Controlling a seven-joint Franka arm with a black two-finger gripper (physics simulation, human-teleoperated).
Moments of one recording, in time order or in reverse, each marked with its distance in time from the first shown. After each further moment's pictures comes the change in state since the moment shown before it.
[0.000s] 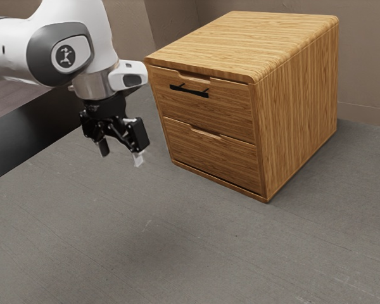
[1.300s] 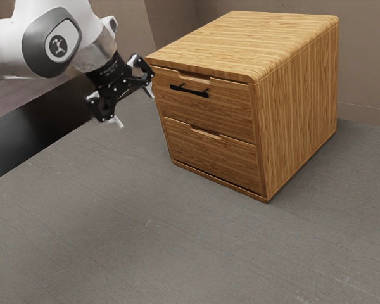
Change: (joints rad) arm 0.057 0.059 0.035 0.076 -0.091 0.355 -1.110
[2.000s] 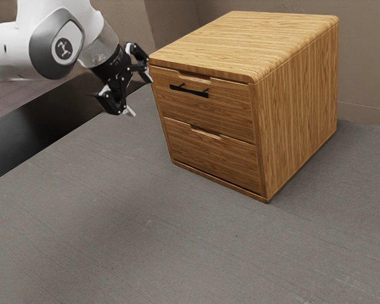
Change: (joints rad) arm 0.013 0.024 -0.002 0.014 -0.005 0.128 -0.354
